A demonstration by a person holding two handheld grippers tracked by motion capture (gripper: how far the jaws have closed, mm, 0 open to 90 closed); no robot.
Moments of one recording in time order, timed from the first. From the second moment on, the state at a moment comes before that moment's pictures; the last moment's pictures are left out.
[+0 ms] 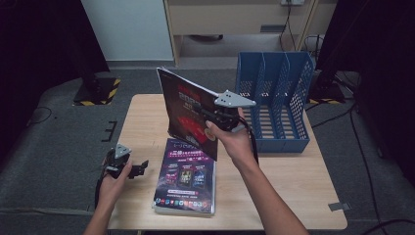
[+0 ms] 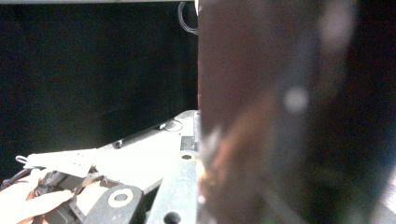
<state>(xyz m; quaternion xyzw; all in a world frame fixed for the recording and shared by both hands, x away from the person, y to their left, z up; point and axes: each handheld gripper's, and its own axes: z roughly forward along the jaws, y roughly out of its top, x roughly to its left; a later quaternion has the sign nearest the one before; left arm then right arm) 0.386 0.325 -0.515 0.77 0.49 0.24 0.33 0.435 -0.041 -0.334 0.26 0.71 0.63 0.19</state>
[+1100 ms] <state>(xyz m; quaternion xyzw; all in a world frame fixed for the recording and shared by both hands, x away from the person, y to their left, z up) 0.388 0.324 -0.534 0.78 0.51 0.21 0.30 0.440 -0.071 -0.307 0.29 0.68 0.63 0.21</state>
